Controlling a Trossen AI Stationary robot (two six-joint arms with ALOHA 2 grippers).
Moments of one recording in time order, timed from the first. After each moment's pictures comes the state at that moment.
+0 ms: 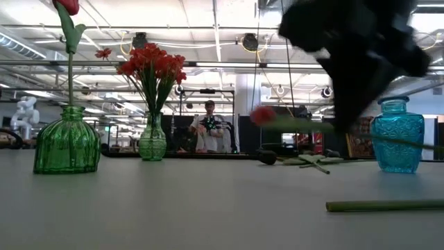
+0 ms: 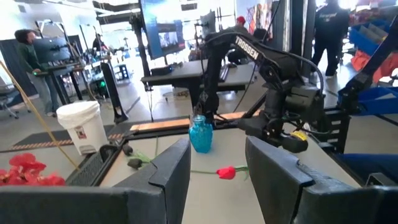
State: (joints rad) left arm 0.03 0.24 0.72 -0.48 0.07 0.14; right arm 0.52 1.96 1.46 -1.03 0.32 1.49
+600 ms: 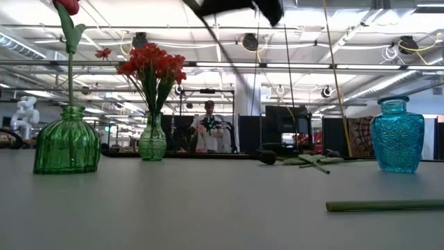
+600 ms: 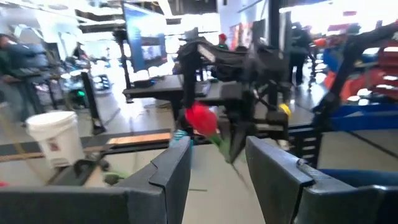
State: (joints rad) left arm 0.03 0.26 0.72 -0.42 0.16 0.07; right arm 0.38 1.80 1.46 -0.29 0.71 0.56
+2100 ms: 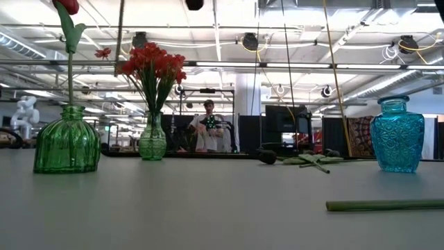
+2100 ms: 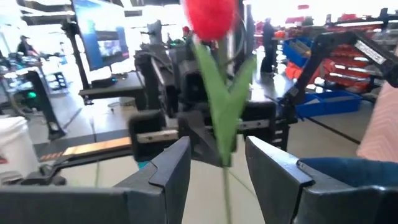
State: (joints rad) left arm 0.03 0.47 0.75 -0.27 0.31 0.09; right arm 0.19 1.98 1.46 0.66 0.24 -0.04
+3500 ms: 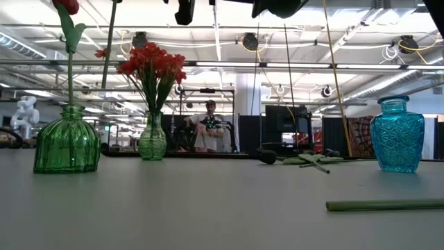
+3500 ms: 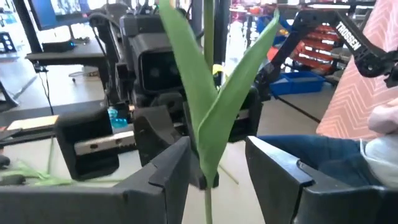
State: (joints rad) left arm 0.03 0.64 0.74 -0.20 0.43 0.06; right arm 0.13 2.03 1.46 0.73 0.10 0.01
